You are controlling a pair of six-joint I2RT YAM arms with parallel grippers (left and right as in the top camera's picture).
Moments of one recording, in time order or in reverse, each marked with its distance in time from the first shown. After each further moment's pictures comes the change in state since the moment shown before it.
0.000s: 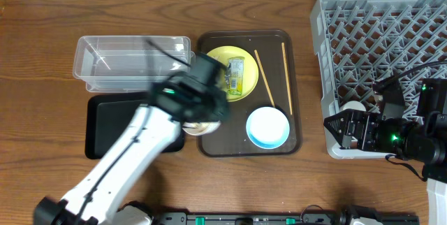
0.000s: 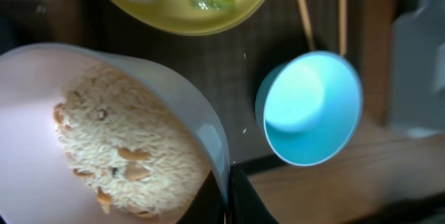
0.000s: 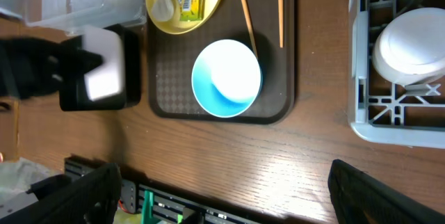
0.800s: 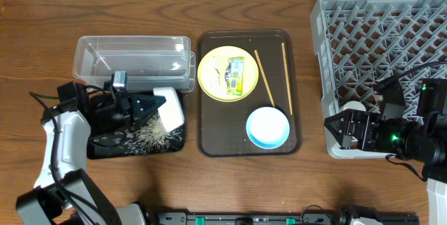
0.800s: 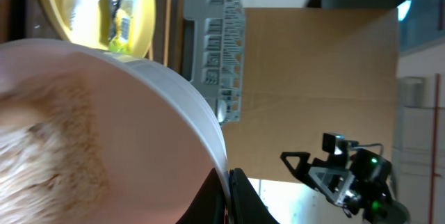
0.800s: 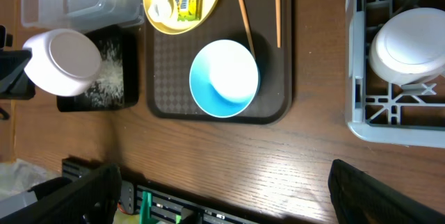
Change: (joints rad) left arm 0.904 0.083 -0.322 -0.018 1.182 0.542; right arm 0.000 0.000 0.000 0.000 0.008 0.000
